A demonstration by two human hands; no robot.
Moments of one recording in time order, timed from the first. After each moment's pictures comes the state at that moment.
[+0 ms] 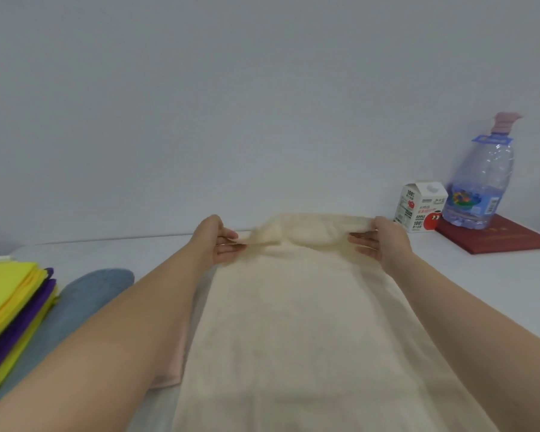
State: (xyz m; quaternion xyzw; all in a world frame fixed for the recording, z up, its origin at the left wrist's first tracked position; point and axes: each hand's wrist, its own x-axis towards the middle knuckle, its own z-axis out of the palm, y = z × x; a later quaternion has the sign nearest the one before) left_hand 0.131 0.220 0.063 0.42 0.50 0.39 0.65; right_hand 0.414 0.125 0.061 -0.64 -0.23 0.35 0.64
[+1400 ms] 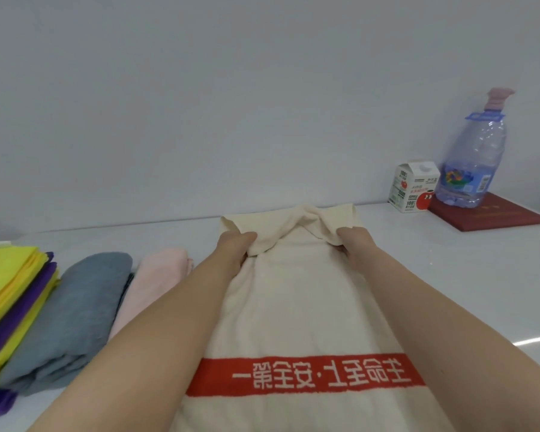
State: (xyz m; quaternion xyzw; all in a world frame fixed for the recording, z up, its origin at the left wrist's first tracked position) left_hand 0.176 0.194 0.019 0.44 0.51 0.41 0.62; right_hand 0.397 0.136 0.017 -0.70 -0.25 0.38 0.55
